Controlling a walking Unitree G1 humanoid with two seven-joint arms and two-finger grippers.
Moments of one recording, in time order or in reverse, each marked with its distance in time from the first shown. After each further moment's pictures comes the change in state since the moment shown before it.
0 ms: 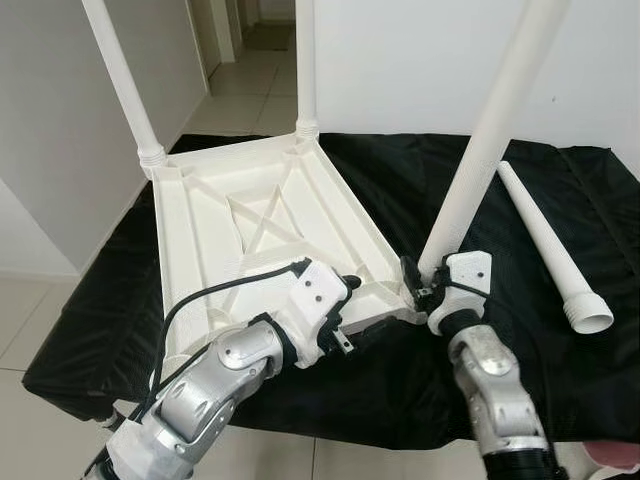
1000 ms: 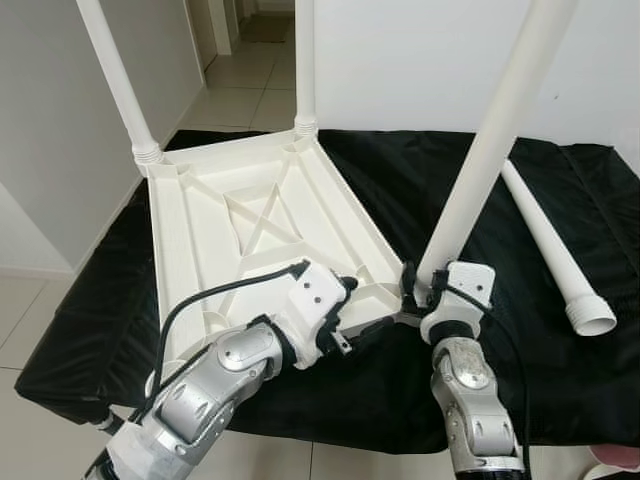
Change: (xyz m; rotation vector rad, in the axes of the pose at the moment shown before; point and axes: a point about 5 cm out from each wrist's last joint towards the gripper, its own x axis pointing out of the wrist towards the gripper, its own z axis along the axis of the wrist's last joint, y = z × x) left arm 0.001 0.001 -0.001 0.007 0.008 0.006; right arm -0.009 -0.006 0.004 0.002 -0.010 -0.054
